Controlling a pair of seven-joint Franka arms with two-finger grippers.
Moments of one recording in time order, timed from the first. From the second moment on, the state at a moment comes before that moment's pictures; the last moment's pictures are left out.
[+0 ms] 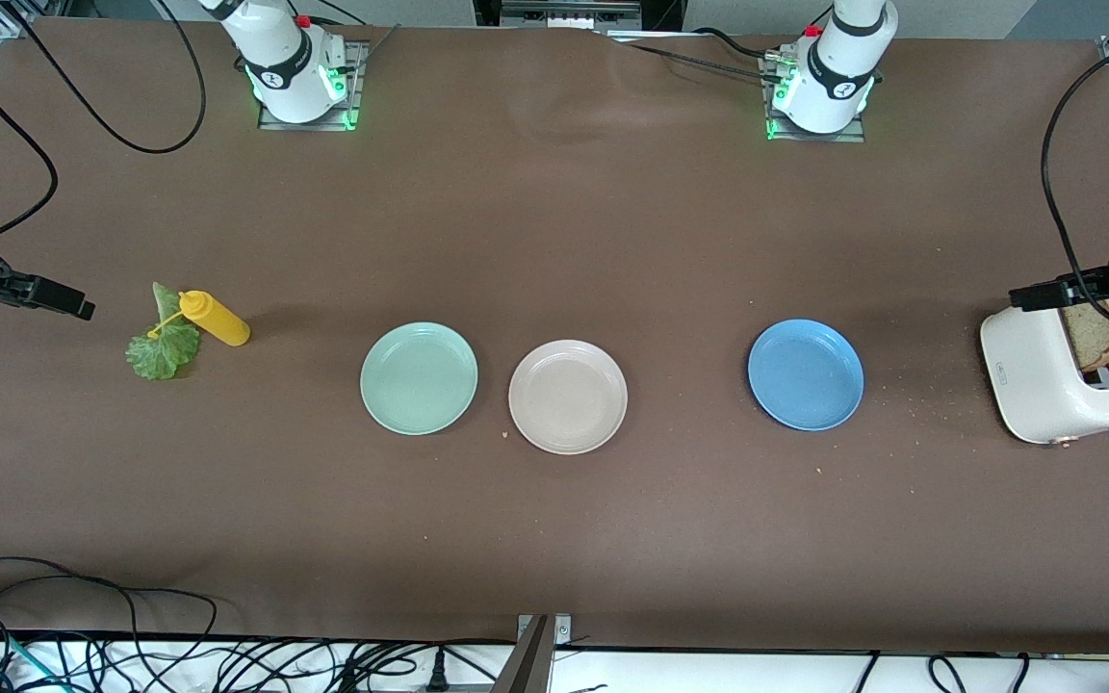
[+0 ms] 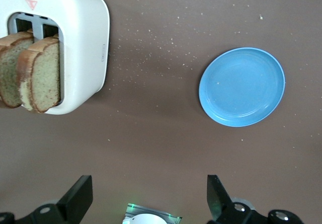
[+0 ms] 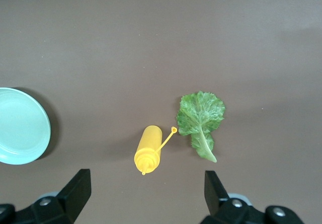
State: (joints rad) left arm 0.17 0.32 -0.02 -1.36 0.03 1.37 -0.14; right arm -0.15 0.19 0.02 -1.62 0.01 1.74 0.04
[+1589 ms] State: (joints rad) left arm 0.39 0.42 -0.06 -1.47 0.14 1.62 0.10; right arm -0.15 0.19 0.02 -1.62 0.01 1.75 0.04
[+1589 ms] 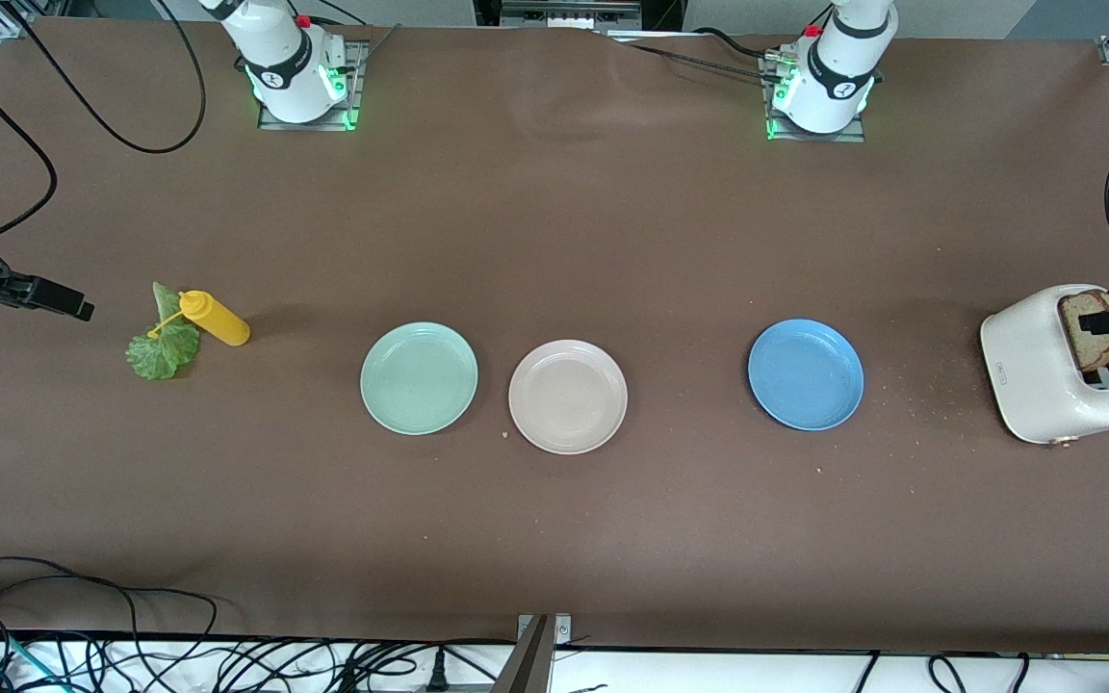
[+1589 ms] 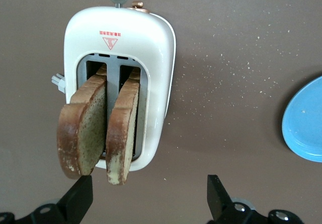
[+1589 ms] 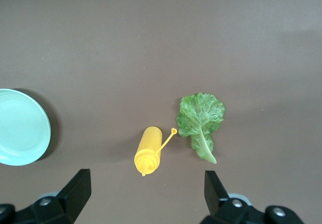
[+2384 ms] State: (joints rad) left arm 0.42 0.41 -0.06 -1.63 0.17 1.85 0.11; right arm -0.15 0.19 0.02 -1.62 0.01 1.75 0.04
